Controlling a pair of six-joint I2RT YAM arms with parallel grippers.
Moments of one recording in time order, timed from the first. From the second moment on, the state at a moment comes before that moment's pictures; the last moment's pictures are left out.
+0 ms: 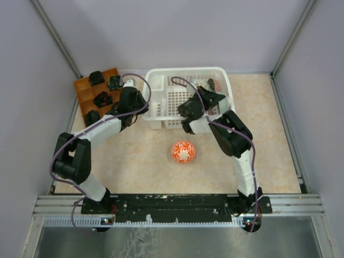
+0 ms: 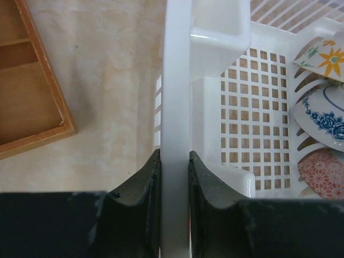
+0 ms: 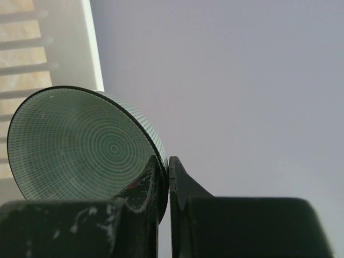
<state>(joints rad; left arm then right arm) -0.38 1.63 1.06 0.06 -0.17 -0.53 0.65 2.16 1.31 1.56 1.57 -2.09</state>
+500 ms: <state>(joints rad) -0.38 1.62 1.06 0.05 -0.17 -0.53 0.66 2.11 1.24 1.51 1.53 -2.08</state>
